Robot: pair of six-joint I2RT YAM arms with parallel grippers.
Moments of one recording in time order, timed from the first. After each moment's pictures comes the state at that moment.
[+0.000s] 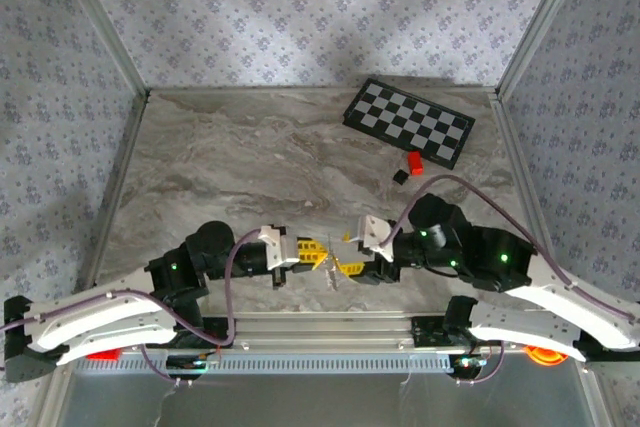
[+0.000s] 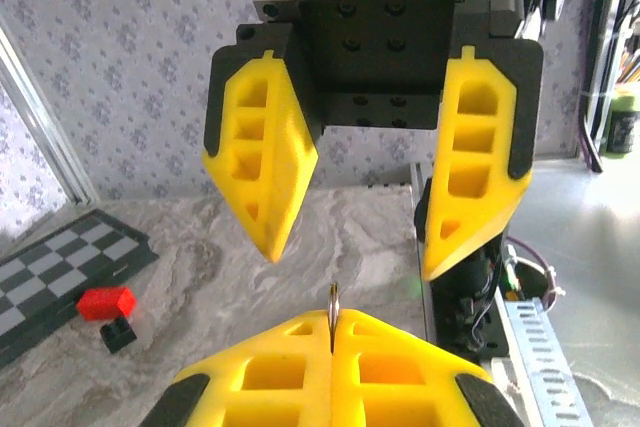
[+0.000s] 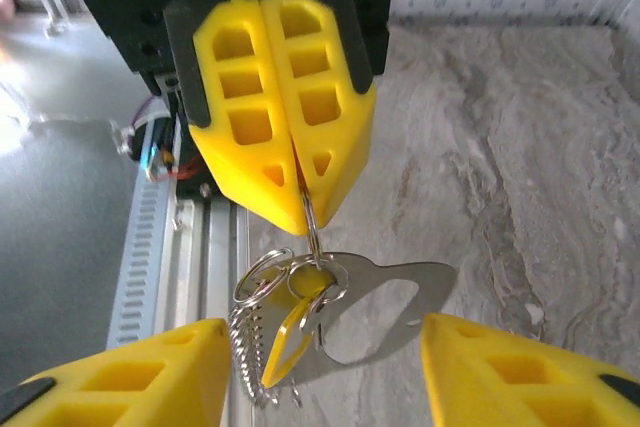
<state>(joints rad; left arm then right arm) -1.20 0.71 0.63 0.05 0.26 0.14 1.12 0.77 1.02 -0.70 -0.25 -0.25</state>
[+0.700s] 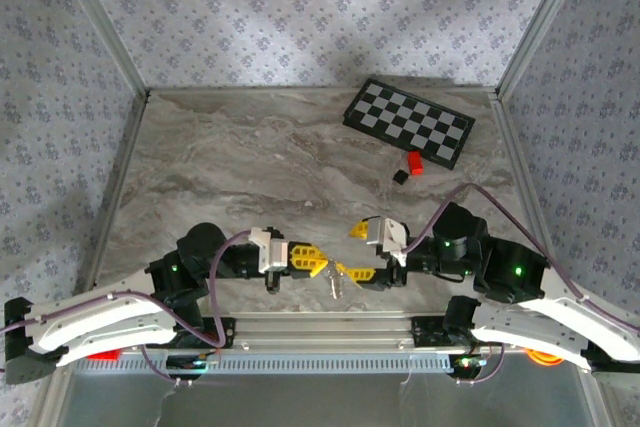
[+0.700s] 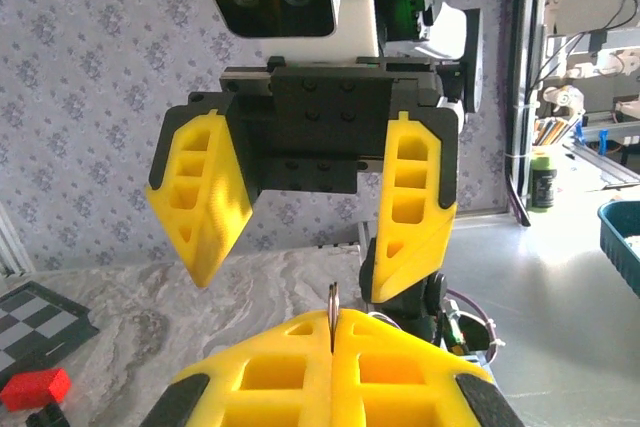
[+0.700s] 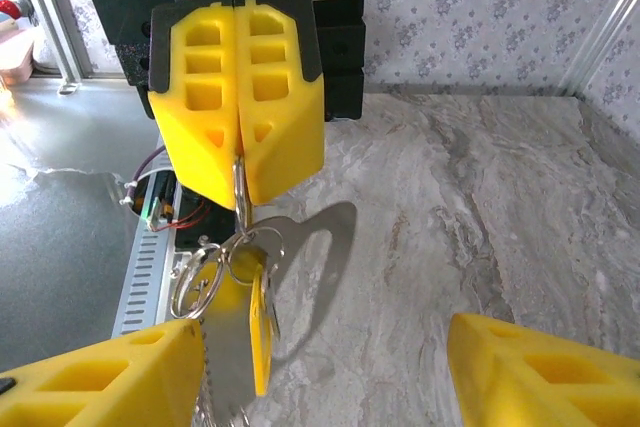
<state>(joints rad) -1.19 0.70 0.60 0.19 0.40 0.08 1.11 0.65 0.92 -0.57 -0.27 -0.22</state>
